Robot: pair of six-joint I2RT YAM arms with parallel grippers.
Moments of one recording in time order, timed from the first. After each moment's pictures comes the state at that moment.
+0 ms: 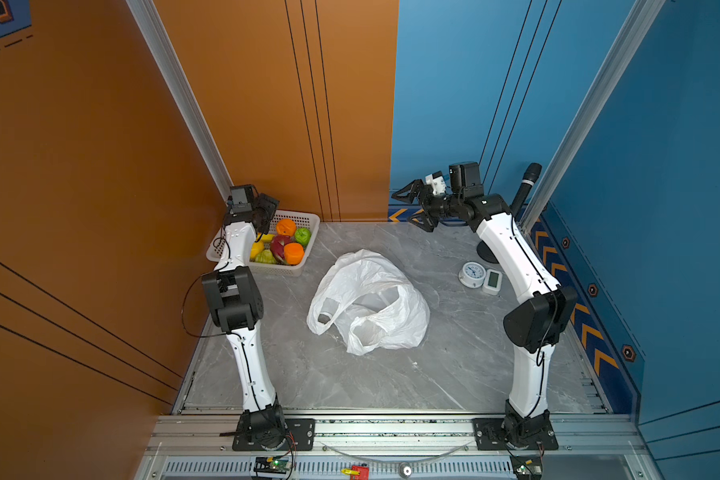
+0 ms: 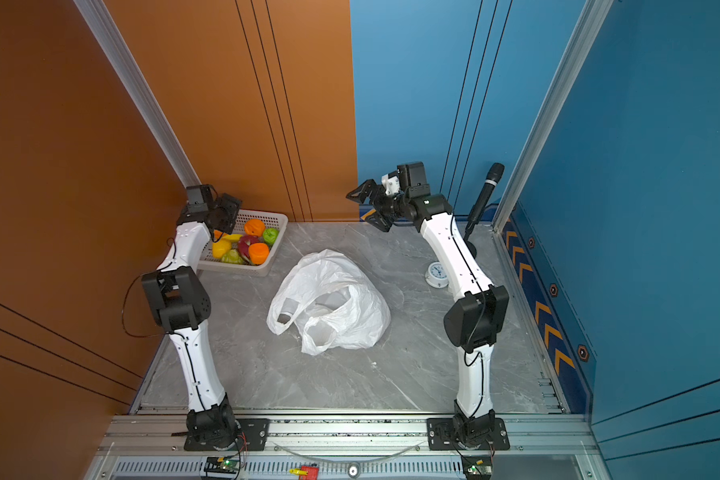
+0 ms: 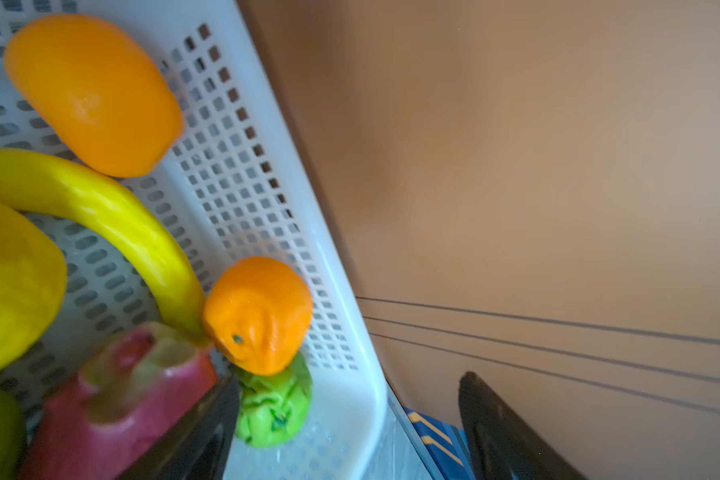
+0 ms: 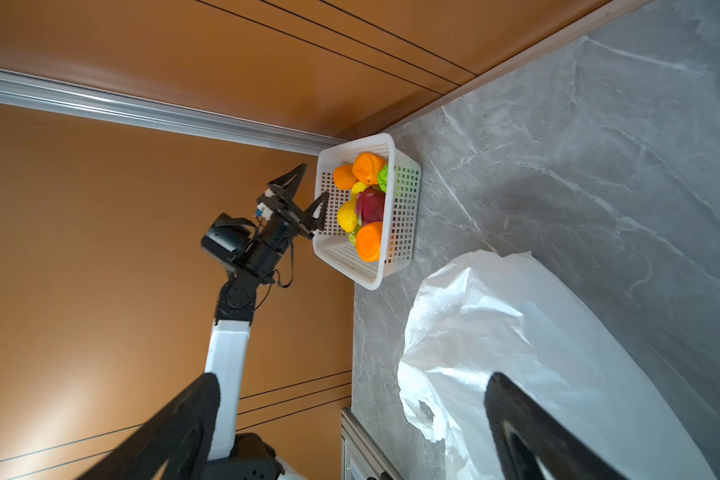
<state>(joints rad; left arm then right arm) 0.20 2.21 2.08 -0.41 0.24 -1.03 0.32 2.01 2.21 -0.76 -0.65 0.92</state>
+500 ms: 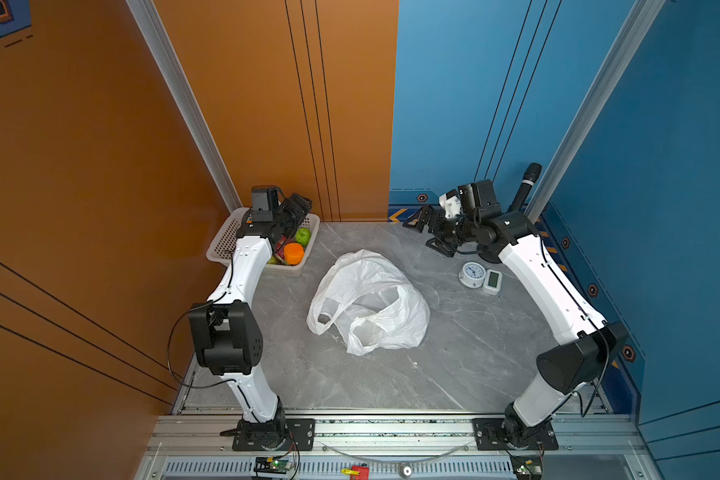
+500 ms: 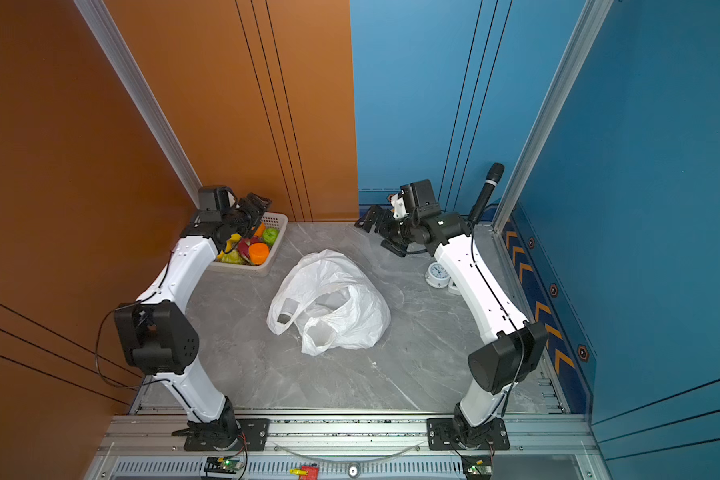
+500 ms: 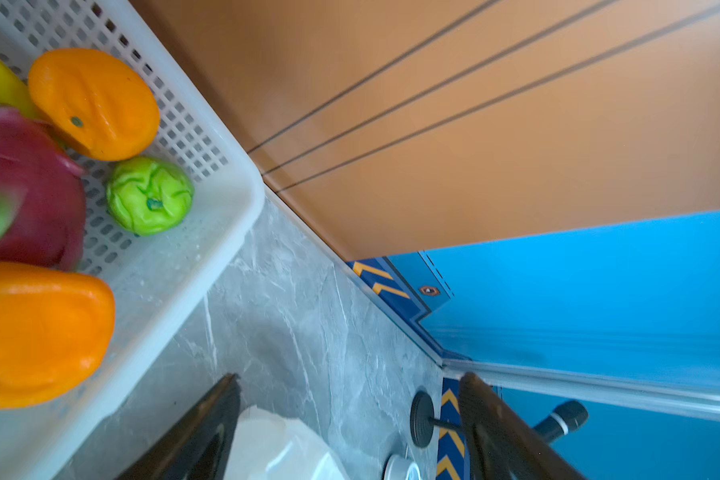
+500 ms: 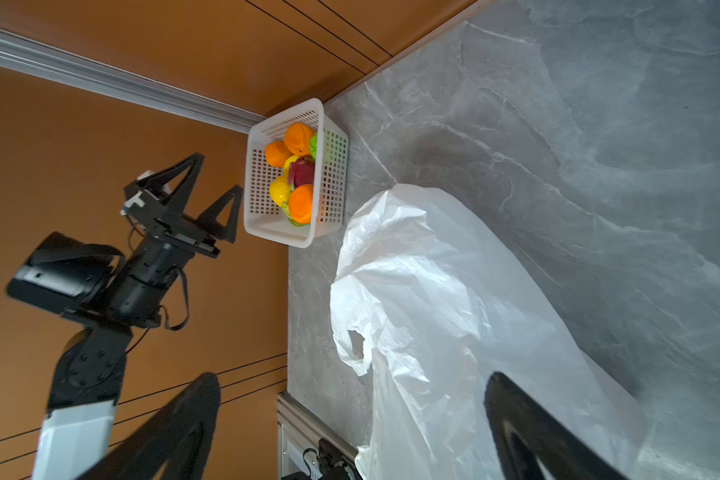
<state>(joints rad) 0.00 1.73 1.63 -0.37 0.30 -0.93 0.41 1.67 1.87 -0.92 -0.39 0.80</state>
